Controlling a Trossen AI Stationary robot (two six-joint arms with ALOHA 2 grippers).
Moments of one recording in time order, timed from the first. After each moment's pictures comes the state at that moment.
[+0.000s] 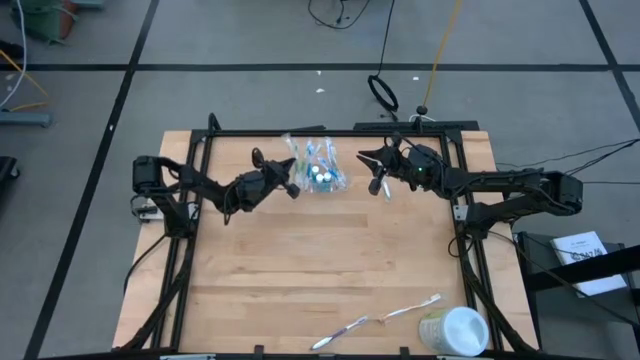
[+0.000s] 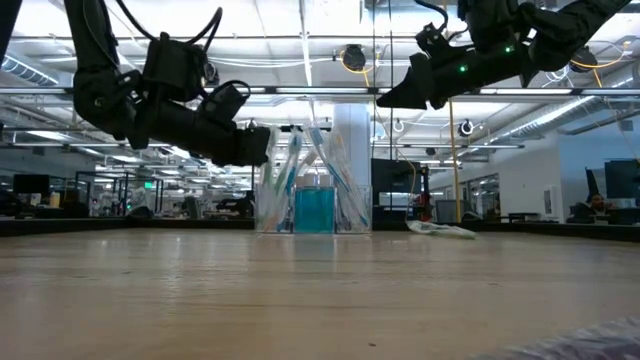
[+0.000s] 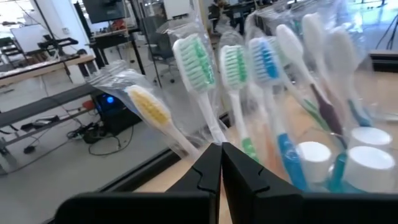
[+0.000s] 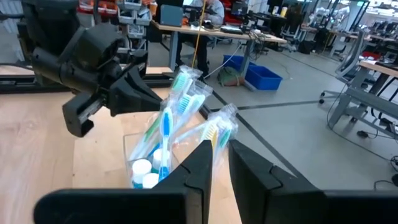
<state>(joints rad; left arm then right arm) 0.24 1.71 0.43 1.17 -0.61 0.10 -0.36 1.20 0.57 0.52 0.10 -0.14</state>
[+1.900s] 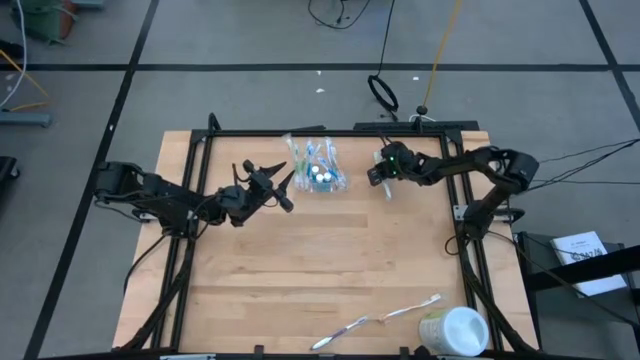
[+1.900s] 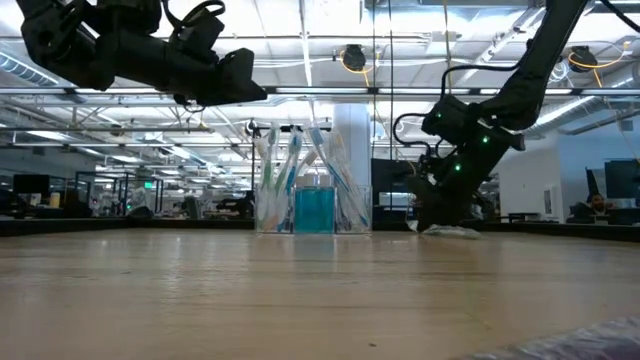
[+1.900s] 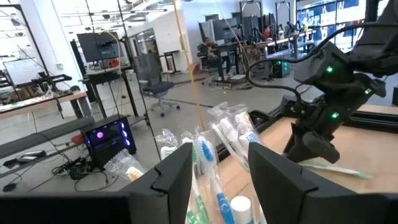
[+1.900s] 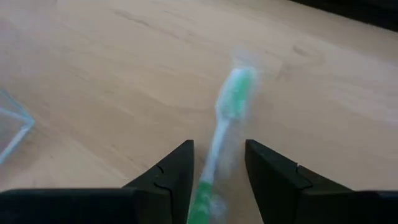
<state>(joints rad) -0.02 1.41 0.44 1.05 -0.80 0.20 -0.62 1.63 0.57 0.25 0.15 0.40</state>
